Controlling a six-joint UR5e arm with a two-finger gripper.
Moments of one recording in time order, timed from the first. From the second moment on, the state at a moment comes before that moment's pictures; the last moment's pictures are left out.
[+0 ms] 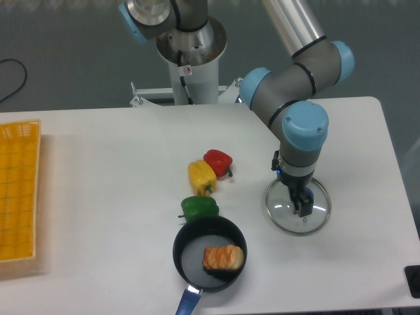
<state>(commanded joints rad) 2.63 -2.03 -1.56 -1.06 1.60 1.83</state>
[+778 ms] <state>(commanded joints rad) 2.66 -2.04 -1.55 -1.06 1.59 1.86</state>
